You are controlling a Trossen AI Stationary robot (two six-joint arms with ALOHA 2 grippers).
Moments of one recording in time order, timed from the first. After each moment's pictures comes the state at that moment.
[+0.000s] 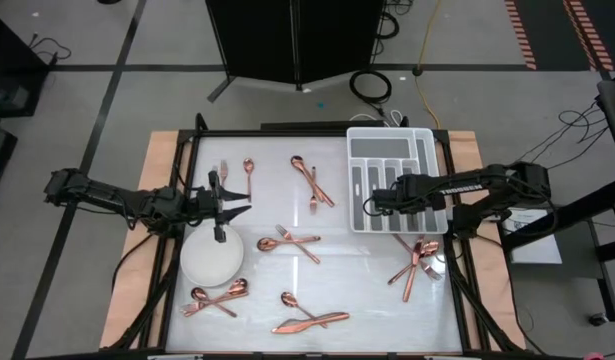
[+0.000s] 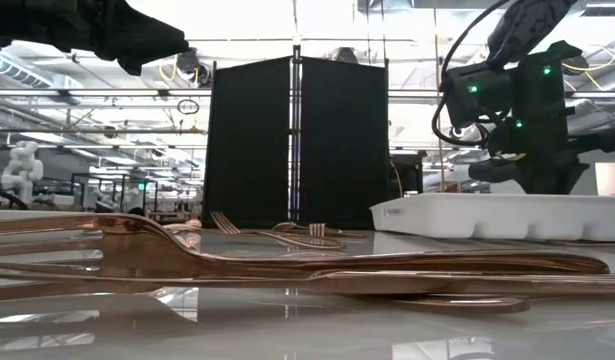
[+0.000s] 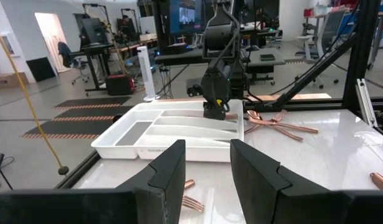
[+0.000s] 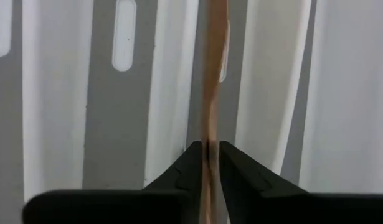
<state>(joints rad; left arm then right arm) -0.21 0.57 0.30 0.24 -0.37 0.11 -0.15 1.40 0.71 -1.07 0.31 1.38</state>
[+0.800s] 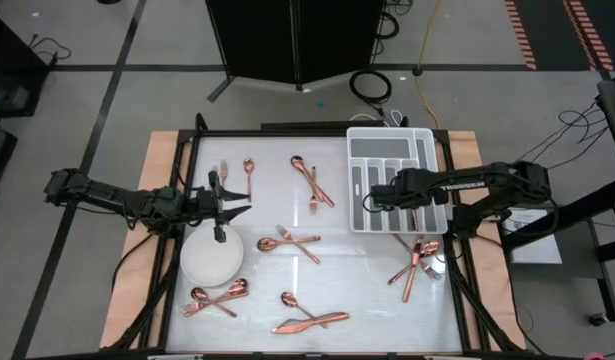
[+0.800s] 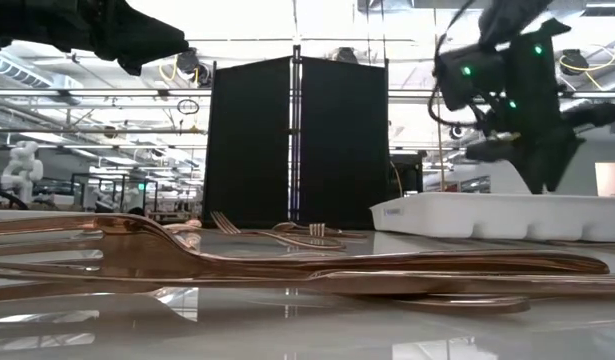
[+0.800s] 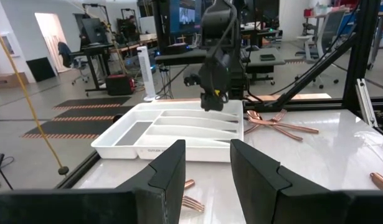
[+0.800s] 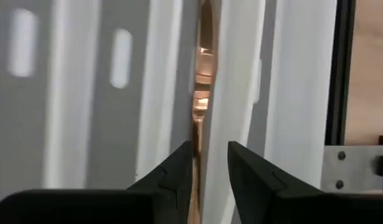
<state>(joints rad) -0.21 0.57 0.30 0.24 -0.37 0.11 -0.15 1.40 0.85 -1.26 0.35 1.38</state>
